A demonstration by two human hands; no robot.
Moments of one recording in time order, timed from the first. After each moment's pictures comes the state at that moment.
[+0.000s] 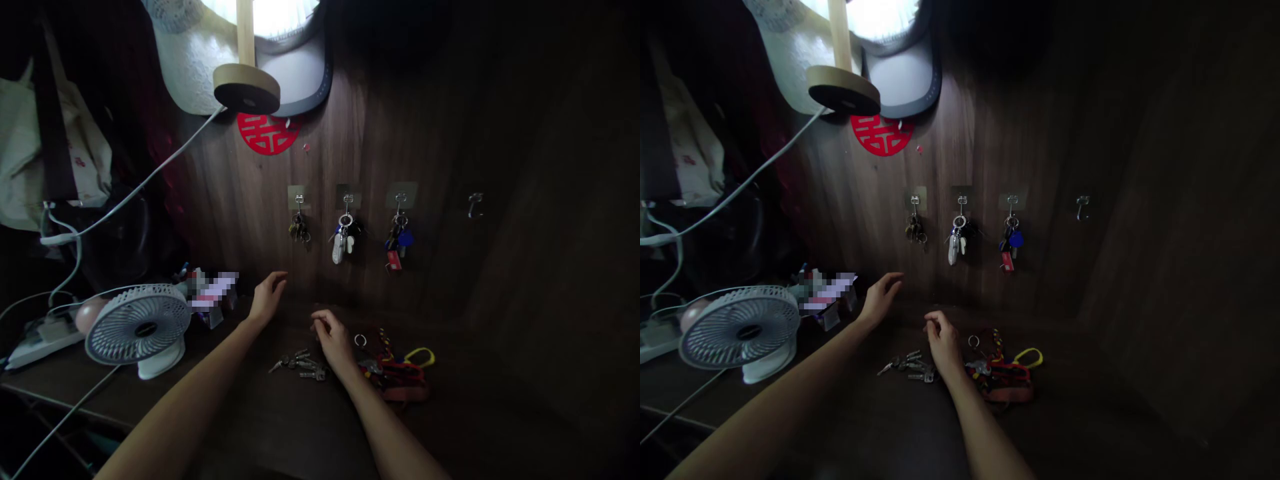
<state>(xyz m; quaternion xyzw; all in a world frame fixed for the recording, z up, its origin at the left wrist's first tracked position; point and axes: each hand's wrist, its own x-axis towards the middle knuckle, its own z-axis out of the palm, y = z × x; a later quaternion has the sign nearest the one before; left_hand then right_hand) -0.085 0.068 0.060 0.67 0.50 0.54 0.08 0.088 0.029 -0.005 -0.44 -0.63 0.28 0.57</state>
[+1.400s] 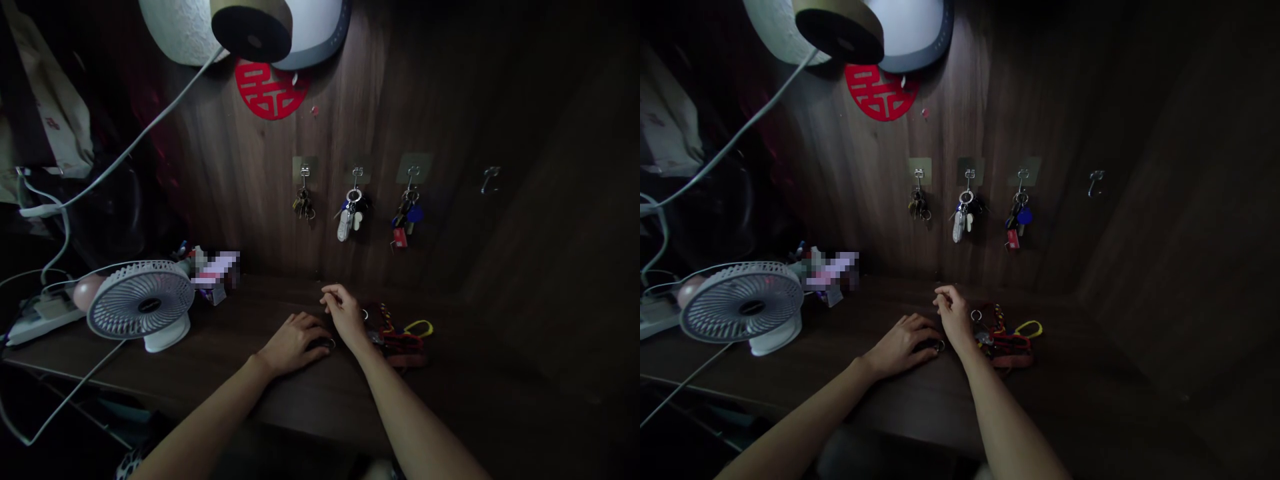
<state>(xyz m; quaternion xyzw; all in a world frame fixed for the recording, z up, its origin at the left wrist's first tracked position) -0.055 -0.026 0.005 0.91 0.36 0.21 0.05 0.094 0.026 0.001 -0.43 -0.61 0.31 0.59</state>
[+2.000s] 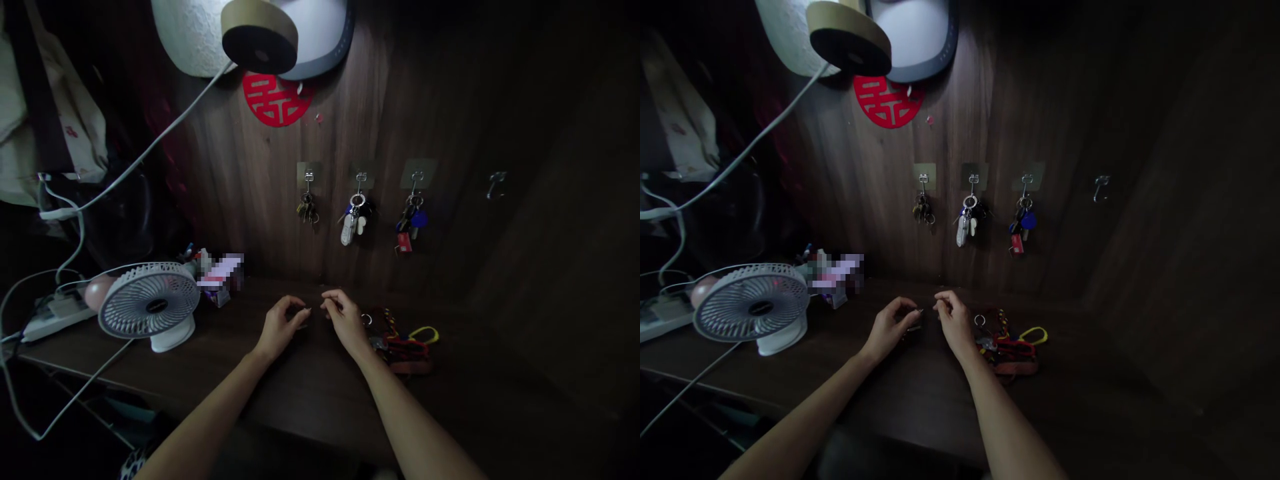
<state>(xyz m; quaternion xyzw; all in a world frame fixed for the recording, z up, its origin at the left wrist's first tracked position) -0.069 -0.007 0.006 0.69 0.47 0.52 0.21 0.092 0.022 -0.001 -0.42 -0.63 0.31 0.57</state>
